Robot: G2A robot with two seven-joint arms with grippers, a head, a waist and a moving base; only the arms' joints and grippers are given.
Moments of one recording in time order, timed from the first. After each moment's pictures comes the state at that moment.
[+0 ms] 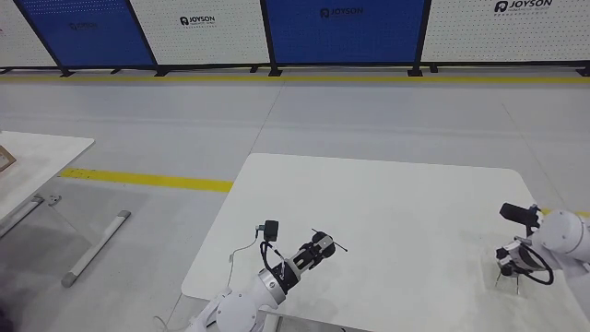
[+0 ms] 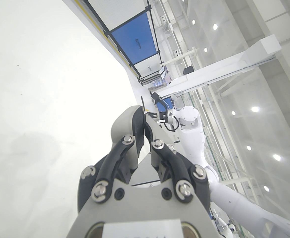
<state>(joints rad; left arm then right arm) 1.70 -1.19 -1.22 -1.81 0.00 -0.21 -0.23 -0.88 -0.86 1.02 -1.28 -0.61 0.34 1.39</state>
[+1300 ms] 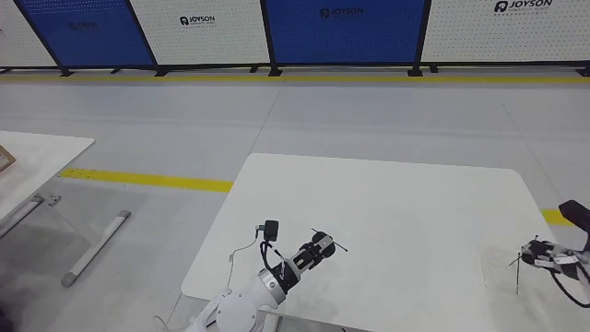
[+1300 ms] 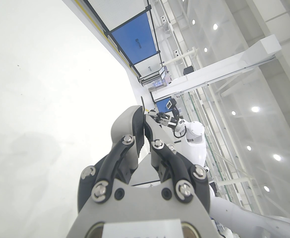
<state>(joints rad) 1.70 -1.19 -1.22 -1.81 0.00 -0.21 -0.23 -1.31 -0.84 1.56 -1.58 -0.42 0.34 1.07</state>
